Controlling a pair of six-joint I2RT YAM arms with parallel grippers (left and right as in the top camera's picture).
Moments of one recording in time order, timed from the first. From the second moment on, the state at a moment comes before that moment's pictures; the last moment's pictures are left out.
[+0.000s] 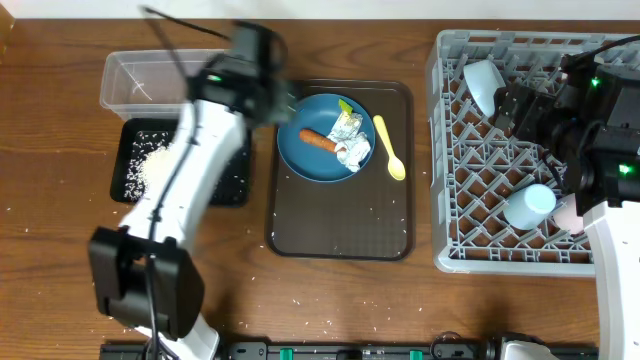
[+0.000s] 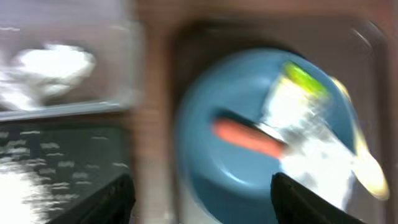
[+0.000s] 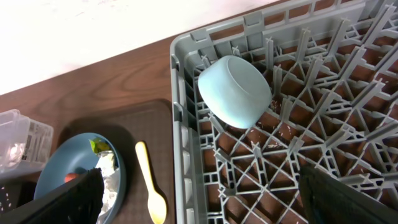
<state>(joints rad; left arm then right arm) -0.33 1.79 1.59 -0.86 -0.02 -0.25 -0.12 1.30 1.25 -0.63 -0.21 0.26</state>
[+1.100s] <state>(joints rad) -0.59 2.03 1.55 -0.70 0.02 -0.07 -0.12 1.30 1.25 -0.65 -0.21 0.26</state>
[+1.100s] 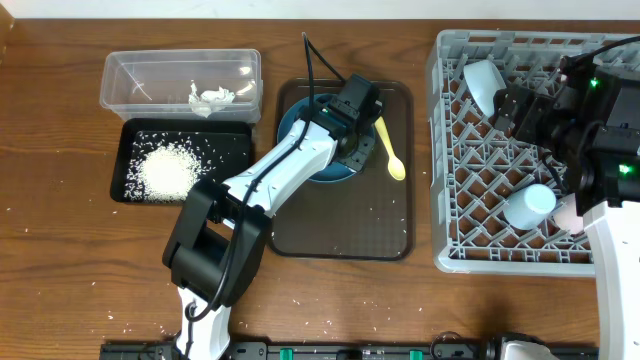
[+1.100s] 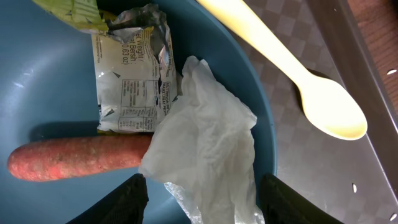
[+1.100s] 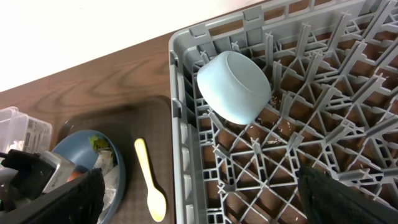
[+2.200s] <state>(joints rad) -0.56 1.92 1.55 -0.68 0.02 -0.22 -0.12 1.30 1.25 -0.65 -0.21 0.26</state>
